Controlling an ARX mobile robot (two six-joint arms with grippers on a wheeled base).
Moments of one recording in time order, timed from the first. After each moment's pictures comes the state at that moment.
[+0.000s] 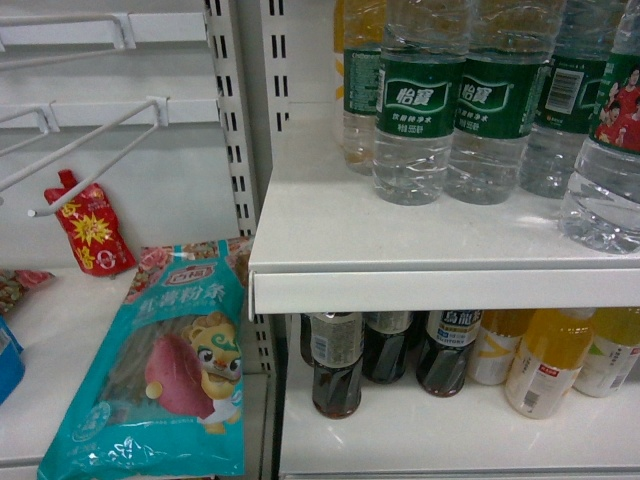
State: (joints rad) left arm 0.00 0.01 0.01 0.00 0.00 0.00; right arm 0.00 0.22 0.01 0.21 0.00 0.00
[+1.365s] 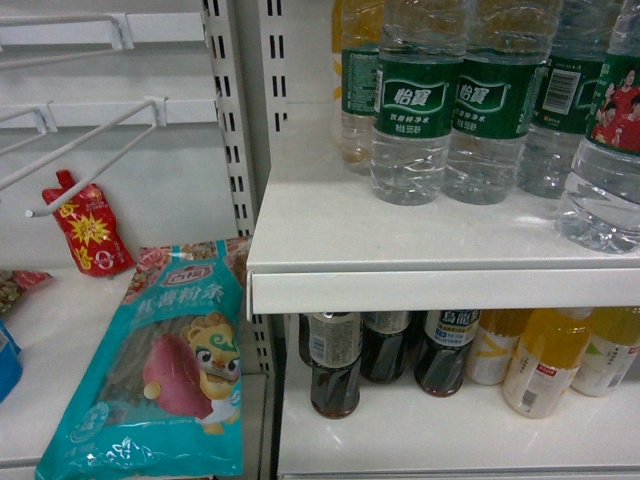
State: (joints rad) left arm 0.00 0.01 0.01 0.00 0.00 0.00; right arm 0.00 0.00 0.01 0.00 0.00 0.00
